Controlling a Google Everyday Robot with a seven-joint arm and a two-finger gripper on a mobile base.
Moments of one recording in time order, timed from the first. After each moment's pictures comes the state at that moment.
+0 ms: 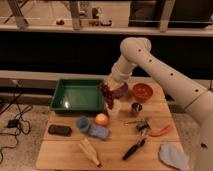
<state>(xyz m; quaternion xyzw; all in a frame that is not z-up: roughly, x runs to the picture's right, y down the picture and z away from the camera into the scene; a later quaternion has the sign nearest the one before) 0.050 -0.013 0.734 -0.27 -0.23 -0.14 0.92</state>
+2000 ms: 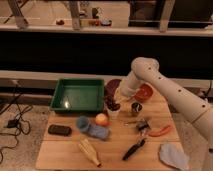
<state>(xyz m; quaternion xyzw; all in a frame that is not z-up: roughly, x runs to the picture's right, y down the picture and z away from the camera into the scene) 0.075 0.062 0.781 -0.30 -0.27 -0.11 0.91</state>
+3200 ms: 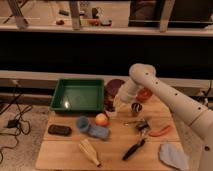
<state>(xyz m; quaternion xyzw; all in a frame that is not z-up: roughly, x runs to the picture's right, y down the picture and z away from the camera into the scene) 0.065 0.097 0.790 -0.33 -0.28 -0.12 0.89</state>
